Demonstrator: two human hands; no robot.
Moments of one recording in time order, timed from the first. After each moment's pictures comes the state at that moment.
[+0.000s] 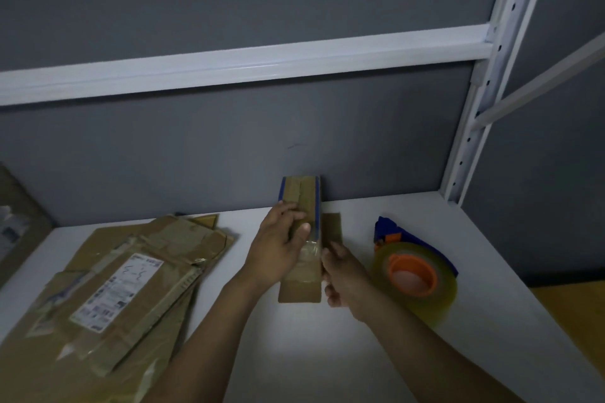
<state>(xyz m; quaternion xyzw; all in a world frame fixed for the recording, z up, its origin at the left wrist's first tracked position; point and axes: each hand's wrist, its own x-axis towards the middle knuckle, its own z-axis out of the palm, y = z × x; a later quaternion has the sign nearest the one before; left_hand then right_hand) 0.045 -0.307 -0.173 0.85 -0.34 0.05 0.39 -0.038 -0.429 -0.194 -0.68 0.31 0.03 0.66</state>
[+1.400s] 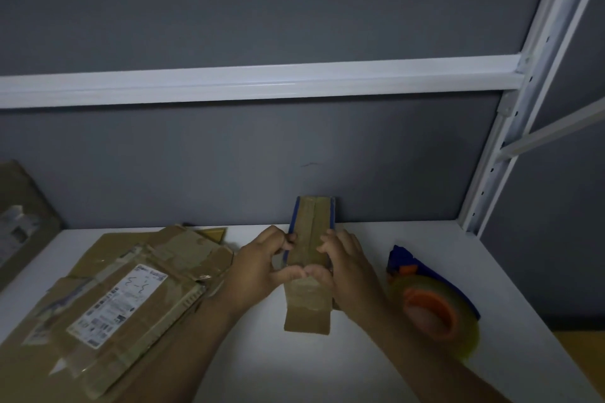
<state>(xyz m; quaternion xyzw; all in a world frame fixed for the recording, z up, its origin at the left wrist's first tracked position) 0.069 -0.271 -0.176 0.81 -0.40 0.11 0.42 -0.009 -0.446 -0.189 -0.93 -0.03 -0.27 0.23</state>
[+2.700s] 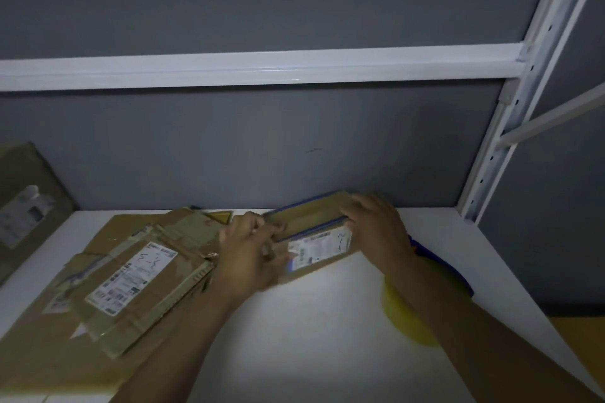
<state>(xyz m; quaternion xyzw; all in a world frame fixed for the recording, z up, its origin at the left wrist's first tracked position) 0.053 -0.246 -0.185 0.86 -0.33 0.25 0.31 -0.011 -0.488 -0.143 -0.98 -0.01 -0.18 0.08</state>
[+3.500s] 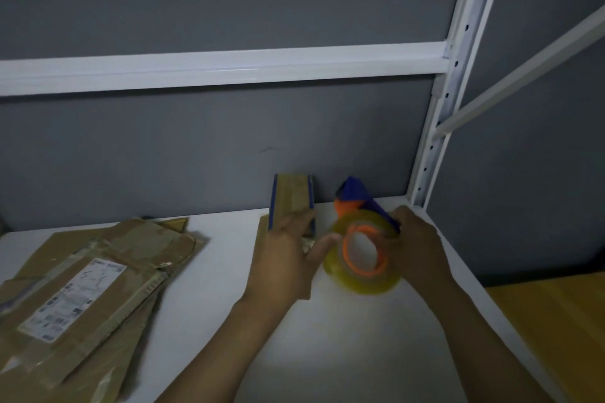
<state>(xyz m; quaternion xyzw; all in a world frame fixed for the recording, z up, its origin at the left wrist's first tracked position) -0.040 -0.350 -0.127 0.84 -0.35 0.11 0.41 -0.111 -0.546 -0.139 -0.89 0.23 -0.22 0.32</state>
